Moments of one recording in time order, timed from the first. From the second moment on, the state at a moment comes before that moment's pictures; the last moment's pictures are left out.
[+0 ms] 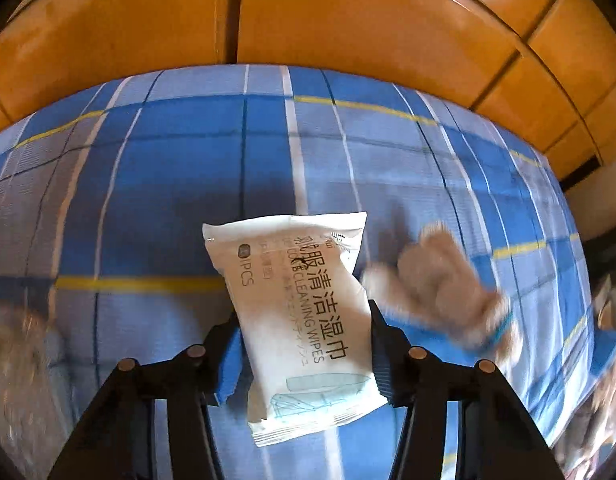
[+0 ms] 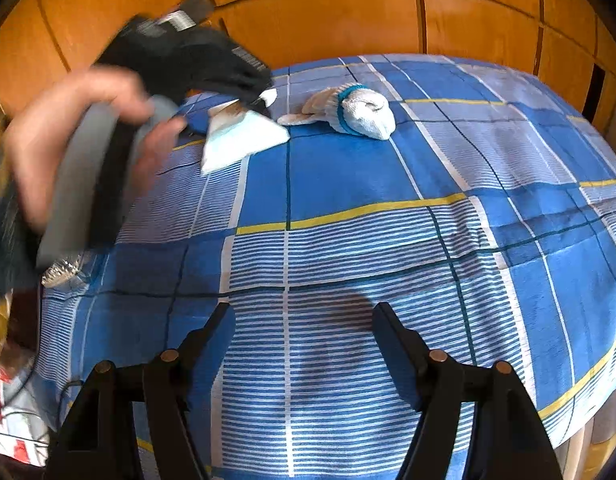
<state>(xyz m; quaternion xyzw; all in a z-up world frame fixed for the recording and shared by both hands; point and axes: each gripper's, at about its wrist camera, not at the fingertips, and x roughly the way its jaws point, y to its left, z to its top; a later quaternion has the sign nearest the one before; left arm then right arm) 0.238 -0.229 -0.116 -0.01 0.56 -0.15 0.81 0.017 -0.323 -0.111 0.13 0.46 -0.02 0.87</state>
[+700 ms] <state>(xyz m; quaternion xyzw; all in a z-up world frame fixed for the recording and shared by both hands) 0.122 -0.188 -0.131 0.07 0.48 -0.23 0.85 0.139 -0.380 -0.060 -0.02 0.45 0.00 0.89</state>
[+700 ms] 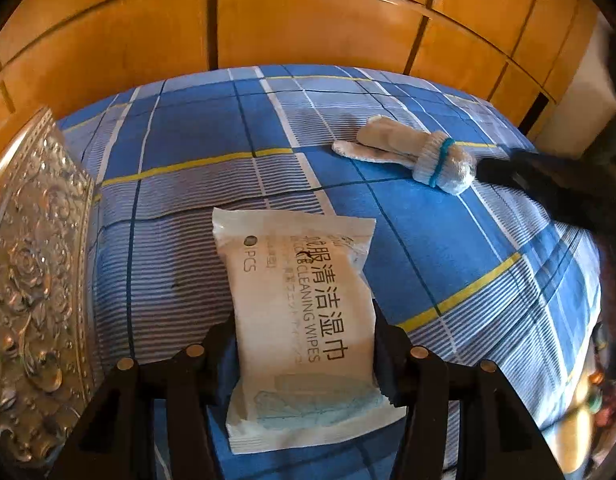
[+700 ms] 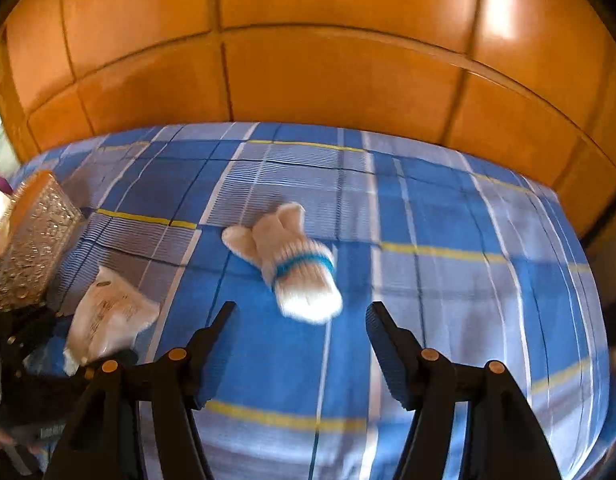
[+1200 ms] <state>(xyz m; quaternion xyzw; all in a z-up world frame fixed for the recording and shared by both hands) 0.122 -0.187 -0.135 0.08 0.46 -0.23 0.85 0.169 -0.372 -0.096 -0.04 0.51 -0.01 0.86</state>
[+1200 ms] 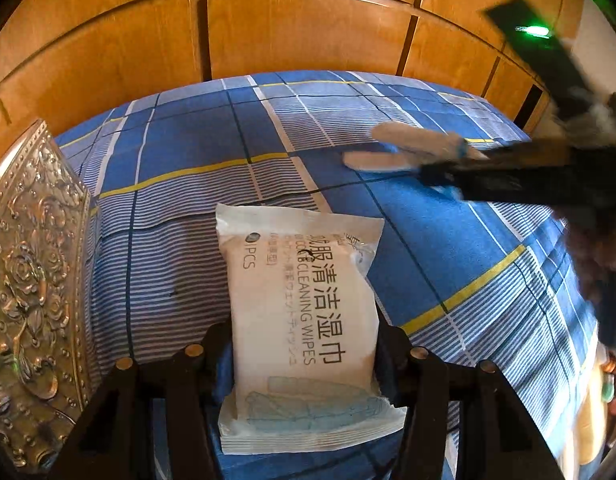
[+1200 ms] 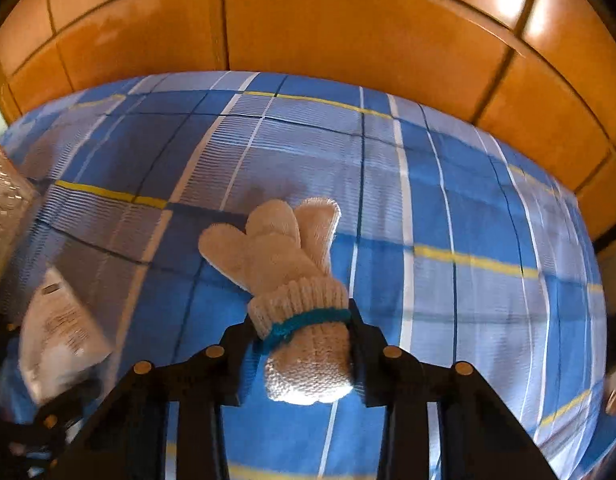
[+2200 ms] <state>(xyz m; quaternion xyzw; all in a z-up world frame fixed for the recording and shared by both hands) 0.189 -0.195 -0.045 0.05 0.47 -0.22 0.85 0.060 -0.356 -0.114 0.06 0.49 -0.06 0.87</state>
